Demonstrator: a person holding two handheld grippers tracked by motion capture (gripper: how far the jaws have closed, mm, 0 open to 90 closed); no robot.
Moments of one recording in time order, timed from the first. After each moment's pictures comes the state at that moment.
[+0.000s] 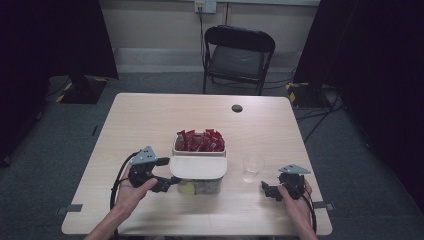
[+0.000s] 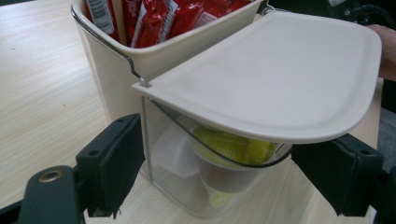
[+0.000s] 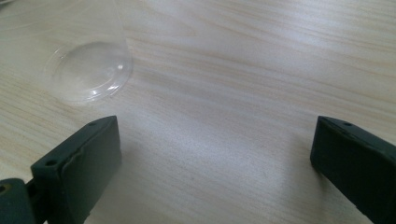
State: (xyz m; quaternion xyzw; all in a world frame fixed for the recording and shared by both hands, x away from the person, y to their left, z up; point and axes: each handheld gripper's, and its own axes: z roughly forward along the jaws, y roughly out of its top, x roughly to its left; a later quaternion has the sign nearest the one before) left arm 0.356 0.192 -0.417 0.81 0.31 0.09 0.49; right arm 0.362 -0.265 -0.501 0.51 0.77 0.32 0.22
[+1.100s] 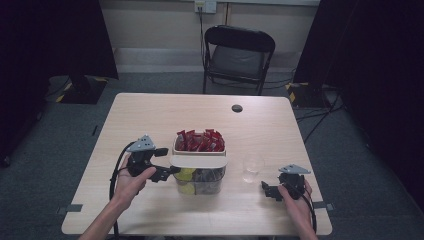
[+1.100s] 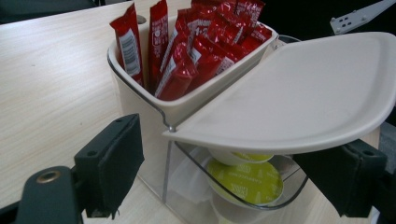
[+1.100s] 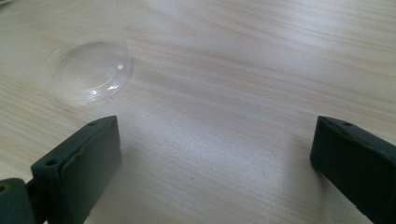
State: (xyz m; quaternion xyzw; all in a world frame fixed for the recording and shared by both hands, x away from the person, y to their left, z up) left arm 0.373 0.193 -0.393 0.80 0.33 0.09 0.50; right arm 0.362 -0.265 -0.501 0.51 0.77 0.32 0.22
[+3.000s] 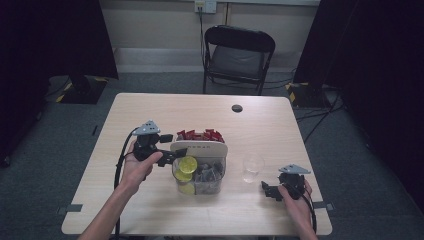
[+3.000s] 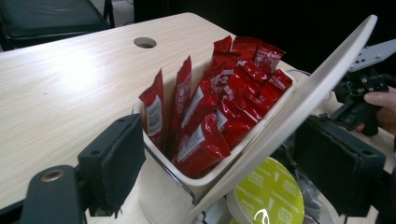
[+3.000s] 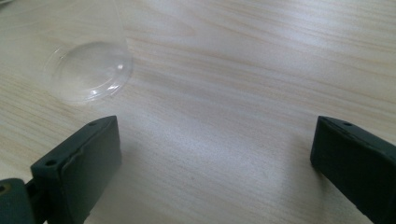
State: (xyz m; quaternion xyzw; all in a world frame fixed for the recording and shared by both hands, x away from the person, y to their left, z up) left arm 0.405 0.183 -0.379 0.78 0.34 0.10 0.52; right arm 0.362 -0.265 -0.501 0.51 0.77 0.32 0.22
